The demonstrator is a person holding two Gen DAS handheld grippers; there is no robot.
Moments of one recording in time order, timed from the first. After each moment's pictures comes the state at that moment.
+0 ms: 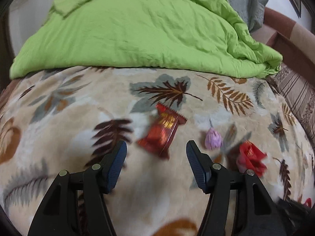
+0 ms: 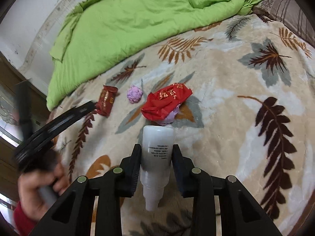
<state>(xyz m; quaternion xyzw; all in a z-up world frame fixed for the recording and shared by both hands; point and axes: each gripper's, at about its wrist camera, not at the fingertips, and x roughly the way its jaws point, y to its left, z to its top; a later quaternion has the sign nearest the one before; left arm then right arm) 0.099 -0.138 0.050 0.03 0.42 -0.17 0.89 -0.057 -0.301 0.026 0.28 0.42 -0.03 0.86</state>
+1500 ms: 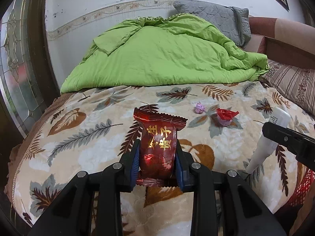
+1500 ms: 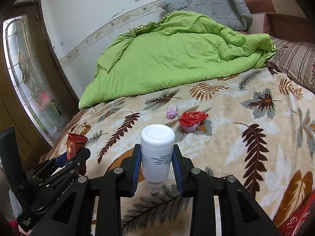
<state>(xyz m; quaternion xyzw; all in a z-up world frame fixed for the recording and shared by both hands) -0.117 -0.066 0.093 0.08 0.29 -0.10 0.95 -0.166 -0.249 0.083 0.18 0.28 0.03 0.94</state>
